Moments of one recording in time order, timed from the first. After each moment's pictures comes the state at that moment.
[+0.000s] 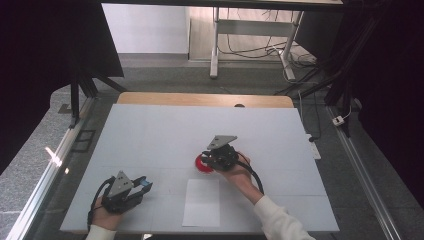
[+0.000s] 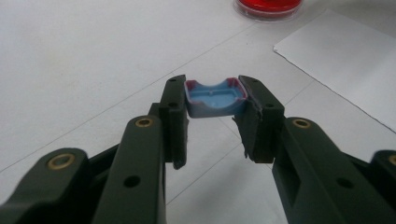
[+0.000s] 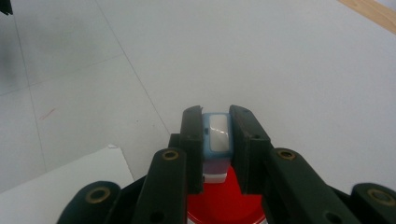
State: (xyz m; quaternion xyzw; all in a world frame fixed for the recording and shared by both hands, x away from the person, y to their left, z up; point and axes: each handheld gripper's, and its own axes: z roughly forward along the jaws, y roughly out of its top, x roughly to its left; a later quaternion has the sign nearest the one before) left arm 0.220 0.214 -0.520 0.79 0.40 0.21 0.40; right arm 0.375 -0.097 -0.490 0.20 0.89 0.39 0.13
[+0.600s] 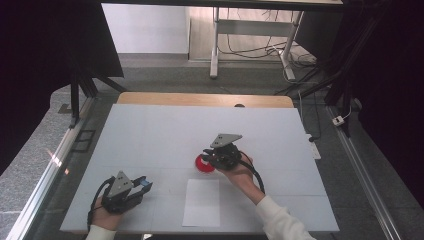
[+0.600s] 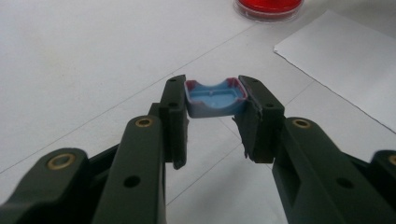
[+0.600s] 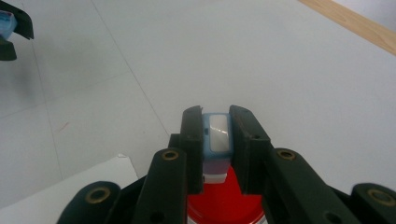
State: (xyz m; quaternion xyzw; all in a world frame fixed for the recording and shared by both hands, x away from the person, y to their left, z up) left arm 0.220 0.214 -0.520 0.79 0.40 0.21 0.40; right arm 0.371 -0.104 -0.479 0.20 0.87 0.42 0.13
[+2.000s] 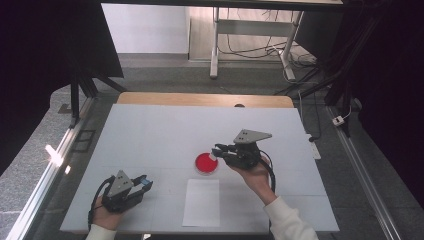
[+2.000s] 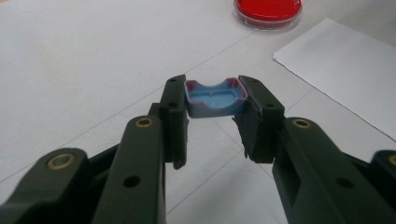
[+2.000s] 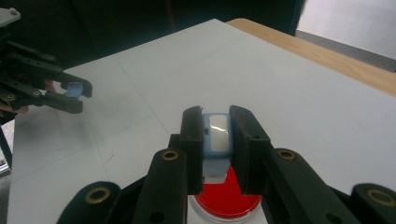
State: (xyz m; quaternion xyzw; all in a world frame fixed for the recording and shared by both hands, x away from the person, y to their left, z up) left arm 0.222 0.213 -0.518 0.79 0.40 0.22 0.41; right arm 0.351 -0.149 -0.437 0.23 0.82 0.51 0.11
